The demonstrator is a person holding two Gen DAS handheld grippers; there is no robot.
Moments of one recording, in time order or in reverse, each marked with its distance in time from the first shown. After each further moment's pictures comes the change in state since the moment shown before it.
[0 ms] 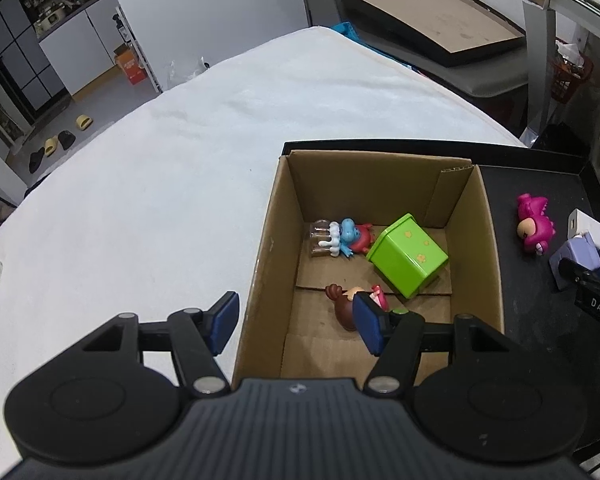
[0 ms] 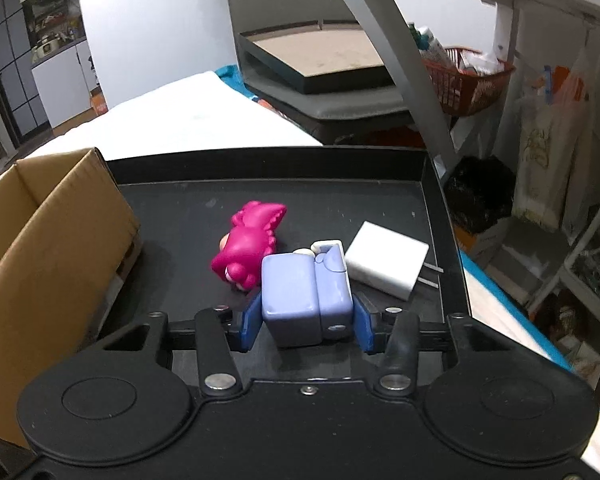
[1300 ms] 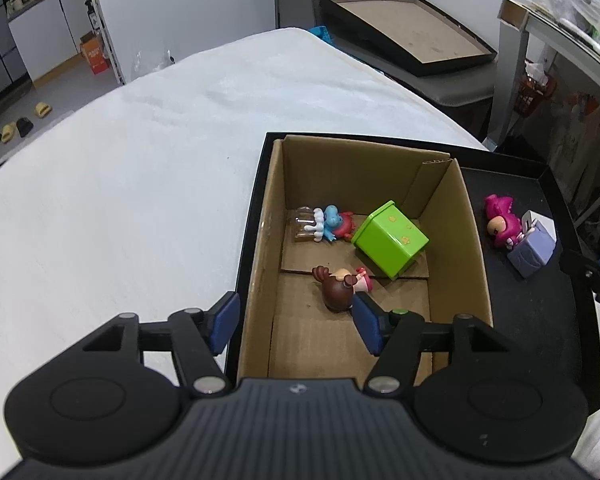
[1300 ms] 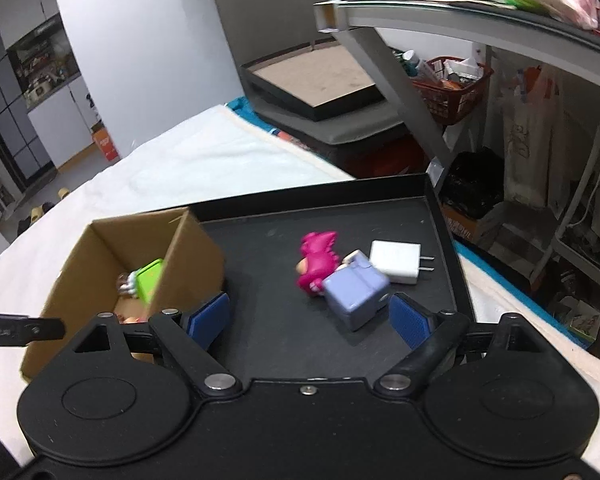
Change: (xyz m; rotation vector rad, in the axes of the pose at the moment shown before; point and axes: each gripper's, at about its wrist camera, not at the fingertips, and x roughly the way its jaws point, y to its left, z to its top) left arm -0.002 0.038 -0.018 -0.024 -0.021 -0.171; right arm -0.072 0.026 0.014 0.127 -0.042 0.023
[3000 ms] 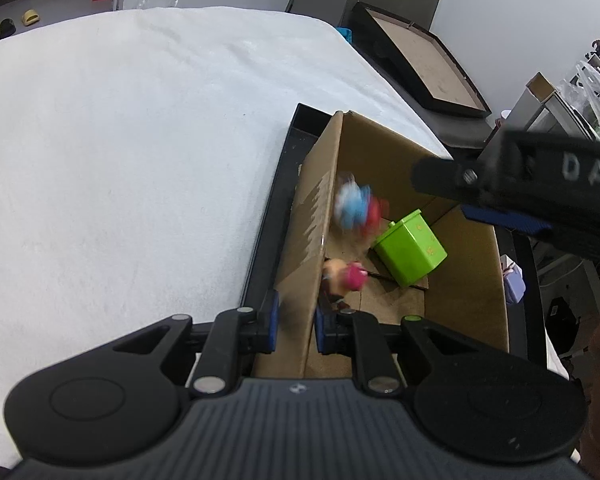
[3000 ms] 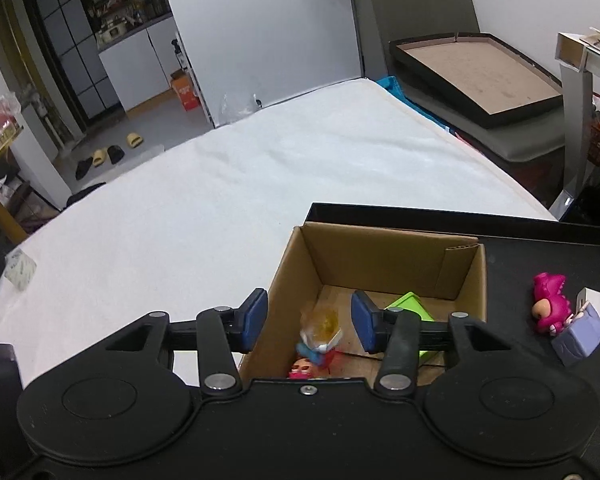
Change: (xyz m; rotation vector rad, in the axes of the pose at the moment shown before) left arm 0.035 0.081 -0.032 -0.276 0.000 -0.272; right arm 0.025 0.205 0.032 -0.161 0.129 0.150
